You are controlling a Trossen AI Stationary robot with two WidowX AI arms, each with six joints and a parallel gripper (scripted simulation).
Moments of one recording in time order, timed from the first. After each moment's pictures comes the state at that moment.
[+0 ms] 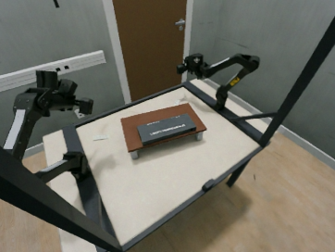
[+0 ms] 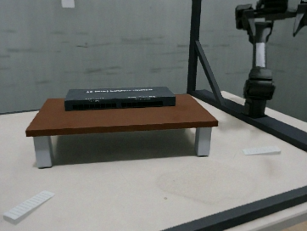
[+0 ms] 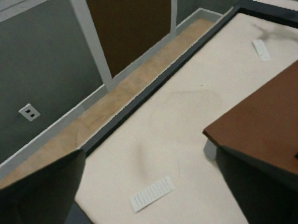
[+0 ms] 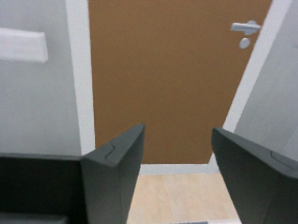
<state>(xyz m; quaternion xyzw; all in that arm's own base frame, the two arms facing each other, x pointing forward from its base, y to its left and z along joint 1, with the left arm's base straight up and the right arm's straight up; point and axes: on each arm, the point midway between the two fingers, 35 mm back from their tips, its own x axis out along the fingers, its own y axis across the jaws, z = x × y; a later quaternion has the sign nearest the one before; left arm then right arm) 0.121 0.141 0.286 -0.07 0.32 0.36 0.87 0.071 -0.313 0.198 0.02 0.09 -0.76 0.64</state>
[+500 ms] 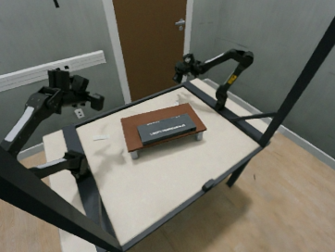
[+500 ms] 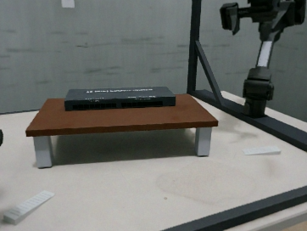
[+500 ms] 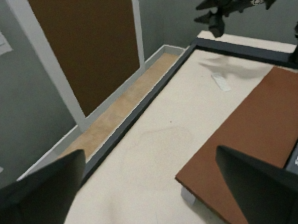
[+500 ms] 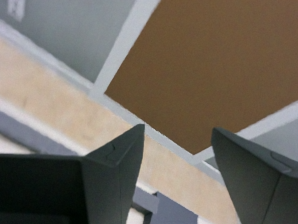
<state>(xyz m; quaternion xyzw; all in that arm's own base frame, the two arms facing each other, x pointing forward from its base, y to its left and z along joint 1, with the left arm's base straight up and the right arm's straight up) 0.183 0.144 0.293 -0.03 0.25 0.29 0.92 0.122 -0.325 0.159 -0.08 0.35 -0.61 0.70</state>
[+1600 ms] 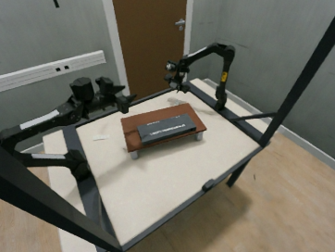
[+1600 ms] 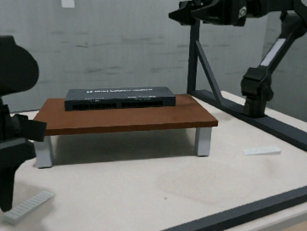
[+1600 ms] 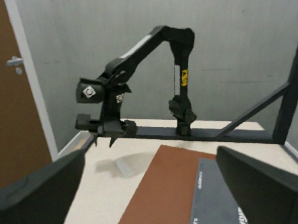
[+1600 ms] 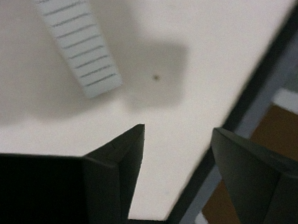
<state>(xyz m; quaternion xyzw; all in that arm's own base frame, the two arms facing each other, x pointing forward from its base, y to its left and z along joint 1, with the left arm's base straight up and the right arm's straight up) 0.301 0.052 0.314 0.01 0.05 0.08 1.00 0.194 -0.263 0.074 -0.24 0.68 0.03 0.69</state>
